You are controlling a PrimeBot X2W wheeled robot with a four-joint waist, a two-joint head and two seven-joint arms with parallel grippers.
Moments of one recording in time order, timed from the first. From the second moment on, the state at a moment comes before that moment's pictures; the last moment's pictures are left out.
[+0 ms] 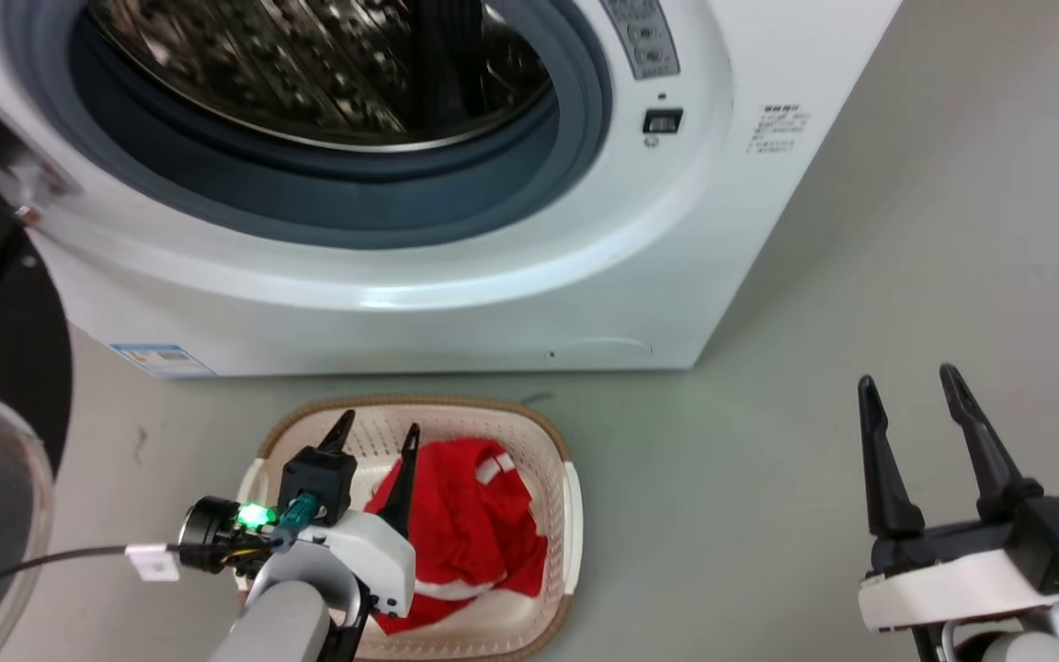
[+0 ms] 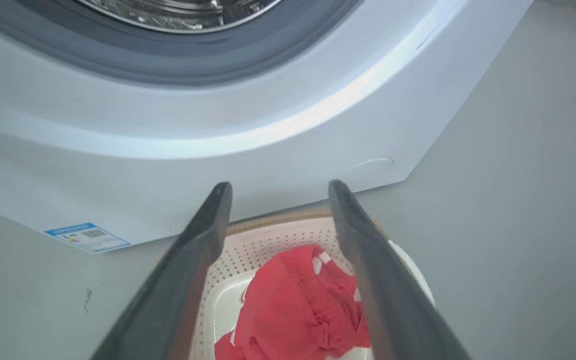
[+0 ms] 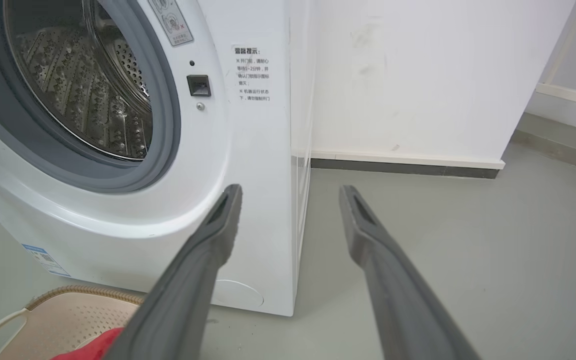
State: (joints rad) left arm -0.37 0.24 -0.49 0.61 -0.34 0.07 -0.26; right arm -0.03 -0.05 -0.01 -0.02 0.04 0.13 -0.26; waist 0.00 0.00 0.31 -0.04
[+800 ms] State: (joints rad) left arm 0.04 0.09 -0.12 0.06 -0.11 0.13 -0.26; right arm 0.12 -0.05 -0.01 -0.02 0.05 0.13 -0.26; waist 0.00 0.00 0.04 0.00
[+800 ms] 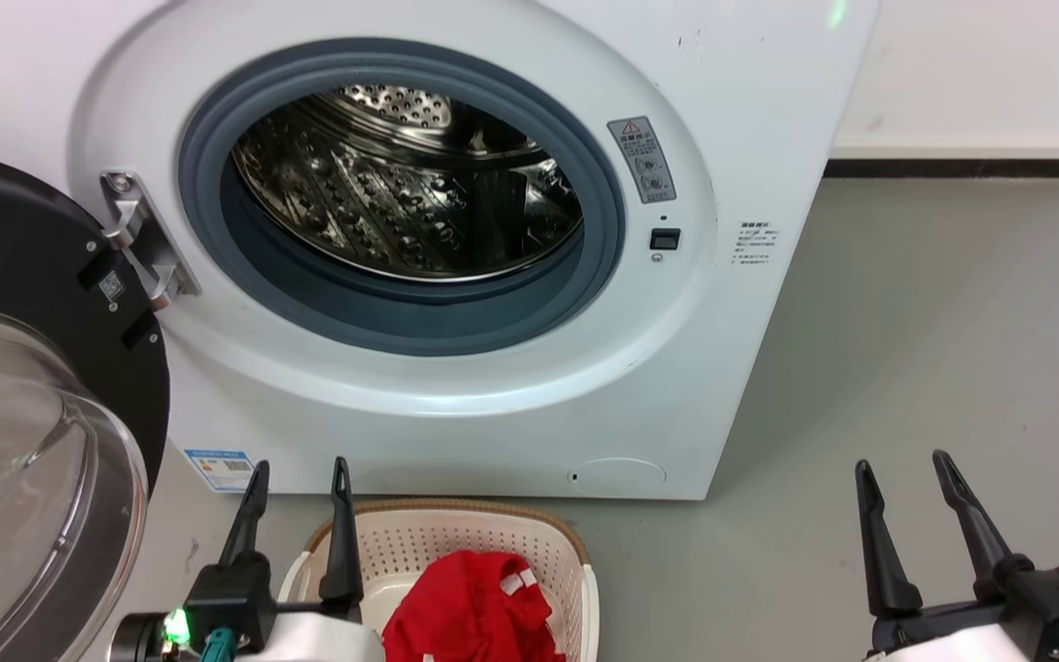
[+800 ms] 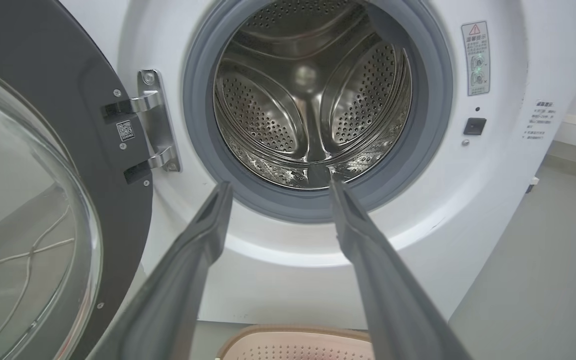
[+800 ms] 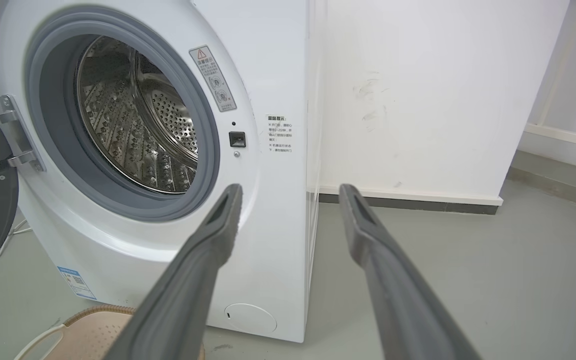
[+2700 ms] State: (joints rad) left arm 0.07 0.05 0.01 0.17 -0.61 -0.01 -0.13; right arm 0.11 -0.07 0.00 0.10 0.63 0.13 -0.16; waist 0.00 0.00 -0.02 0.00
